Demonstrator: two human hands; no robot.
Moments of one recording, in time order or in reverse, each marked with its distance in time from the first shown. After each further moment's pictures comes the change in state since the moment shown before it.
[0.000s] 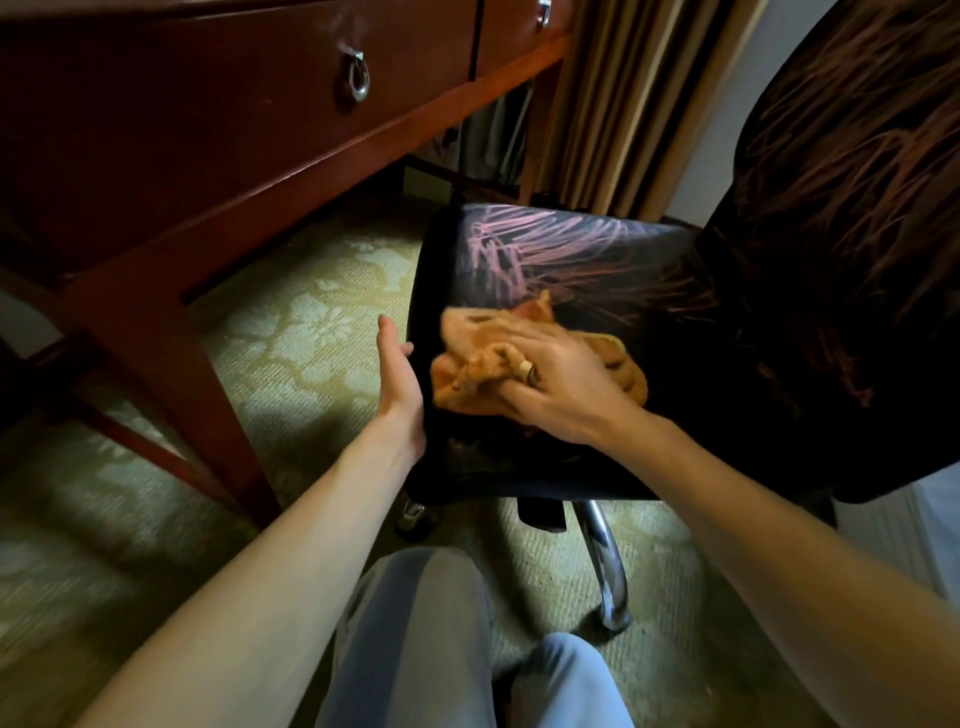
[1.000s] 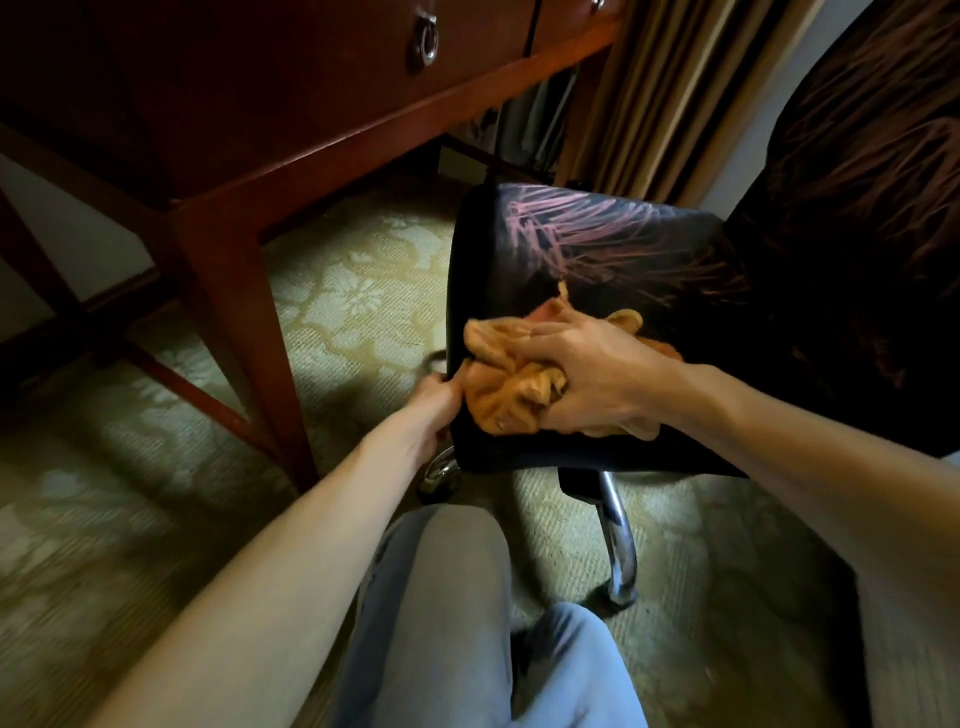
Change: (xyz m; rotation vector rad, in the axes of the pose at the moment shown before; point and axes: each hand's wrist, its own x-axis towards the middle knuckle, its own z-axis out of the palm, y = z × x) left_hand -0.008 -0.039 -0.047 0.531 -0.077 -0.034; right_hand -0.002 -0.042 -0.023 -0.305 -0.469 -0.211
